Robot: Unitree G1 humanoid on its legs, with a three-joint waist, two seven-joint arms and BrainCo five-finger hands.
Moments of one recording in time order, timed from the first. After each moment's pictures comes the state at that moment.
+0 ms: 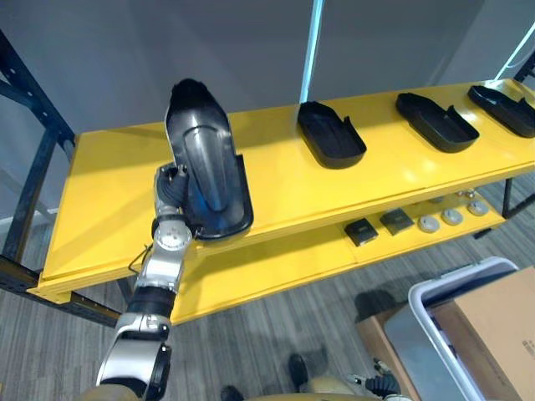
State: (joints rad) left arm -0.63 0.34 0.01 0.54 0.12 0.01 0.38; right arm 0.23 -0.08 -0.03 0.86 -0.03 -0.08 -0.12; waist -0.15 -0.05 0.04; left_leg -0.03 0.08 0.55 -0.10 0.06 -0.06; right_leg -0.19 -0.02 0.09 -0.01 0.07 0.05
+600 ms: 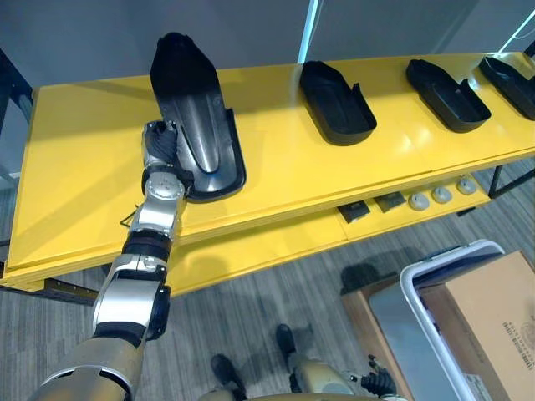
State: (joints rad) left arm -0.88 0.38 0.01 0.79 0.10 0.04 0.37; right arm 0.25 -0.05 -0.03 0.80 -0.01 -0.11 -0.11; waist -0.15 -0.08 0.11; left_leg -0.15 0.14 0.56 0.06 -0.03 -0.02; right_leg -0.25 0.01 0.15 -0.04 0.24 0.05
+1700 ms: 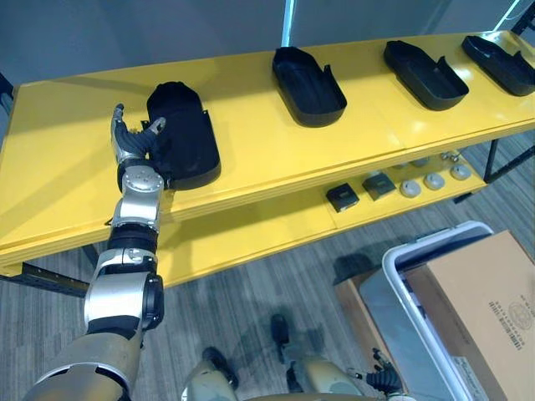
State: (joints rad) left arm -0.87 0.46 0.15 0.56 0.19 0.08 0.43; right arm 0.29 -0.10 0.01 0.76 -0.01 -0.14 -0.11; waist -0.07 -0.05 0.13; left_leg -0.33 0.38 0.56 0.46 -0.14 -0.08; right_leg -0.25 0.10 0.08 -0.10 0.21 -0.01
